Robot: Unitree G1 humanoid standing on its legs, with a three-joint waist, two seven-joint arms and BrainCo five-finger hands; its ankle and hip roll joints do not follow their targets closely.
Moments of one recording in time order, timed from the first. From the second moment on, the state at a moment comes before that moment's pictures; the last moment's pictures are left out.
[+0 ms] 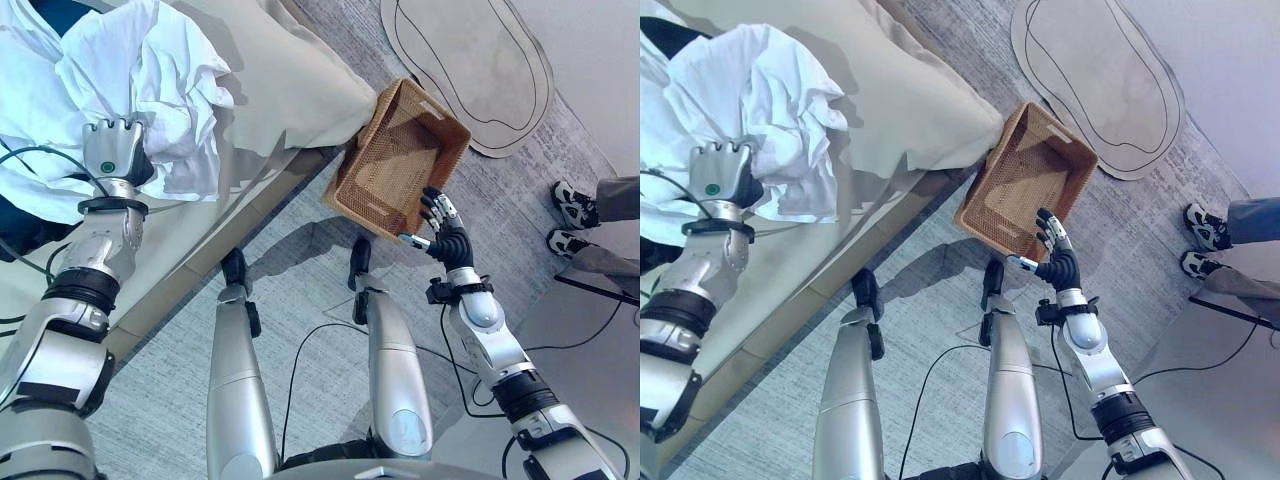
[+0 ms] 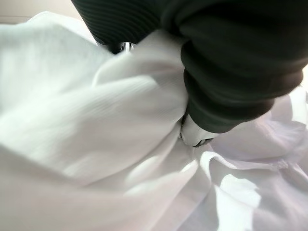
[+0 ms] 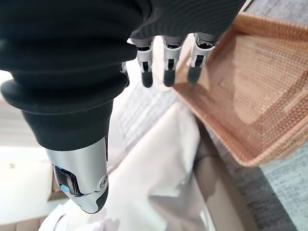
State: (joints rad) left arm -0.78 0.84 -0.41 0.81 0.73 0.05 0.60; right arm -0.25 -0.39 0.25 0.27 0.33 -0.35 -0.15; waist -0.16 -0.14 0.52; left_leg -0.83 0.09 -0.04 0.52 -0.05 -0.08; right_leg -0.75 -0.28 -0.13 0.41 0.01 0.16
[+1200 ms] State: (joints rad) left arm -0.16 0.57 -0.14 -0.04 0.31 -0.30 0.27; right arm -0.16 -0.40 0.25 0.35 0.08 -0.27 -0.10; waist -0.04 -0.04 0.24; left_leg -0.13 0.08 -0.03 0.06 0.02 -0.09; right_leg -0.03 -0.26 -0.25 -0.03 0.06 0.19
